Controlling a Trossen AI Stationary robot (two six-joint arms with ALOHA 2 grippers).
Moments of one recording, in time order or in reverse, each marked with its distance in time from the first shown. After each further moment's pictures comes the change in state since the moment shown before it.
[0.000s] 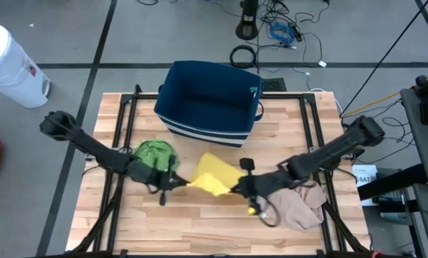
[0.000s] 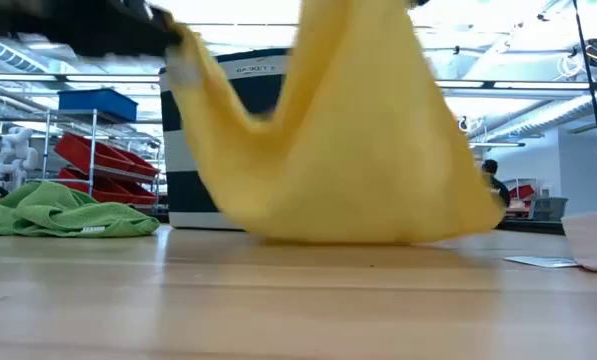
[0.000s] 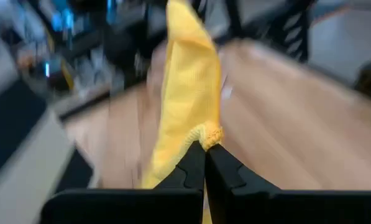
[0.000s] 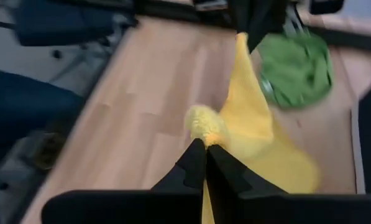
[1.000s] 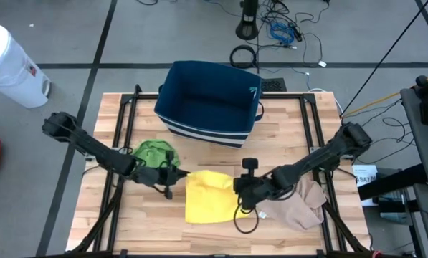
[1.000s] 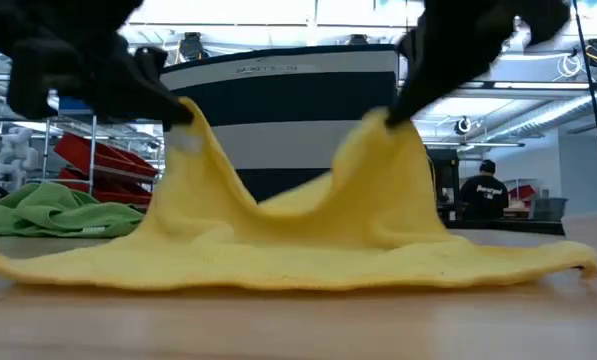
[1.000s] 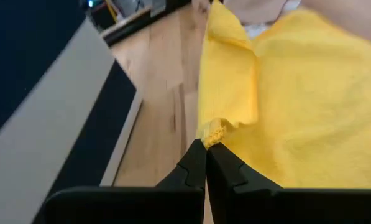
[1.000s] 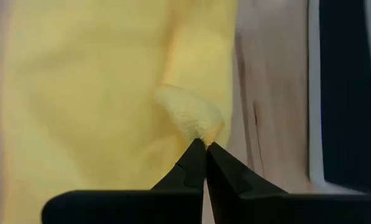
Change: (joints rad) left arm 0.042 0.109 0.001 -0.162 -0.240 -0.109; right arm -0.033 0.231 0.000 -0.269 0.222 0.174
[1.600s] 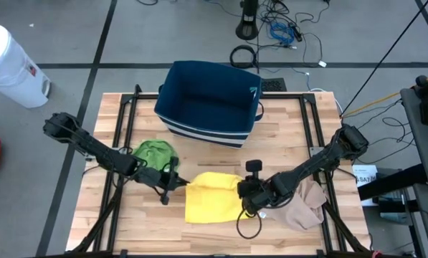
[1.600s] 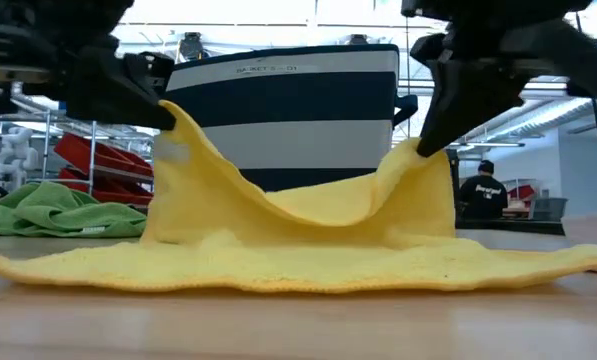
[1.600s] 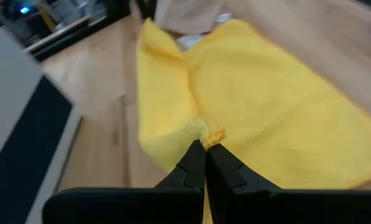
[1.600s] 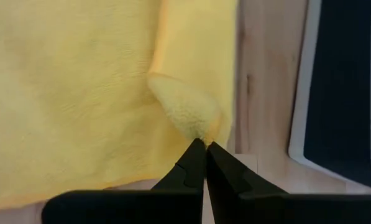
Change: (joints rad) left arm -0.014 0.017 0.000 0.011 0.232 0.010; right arm 0.070 0.036 0.000 -0.127 0.072 -0.032
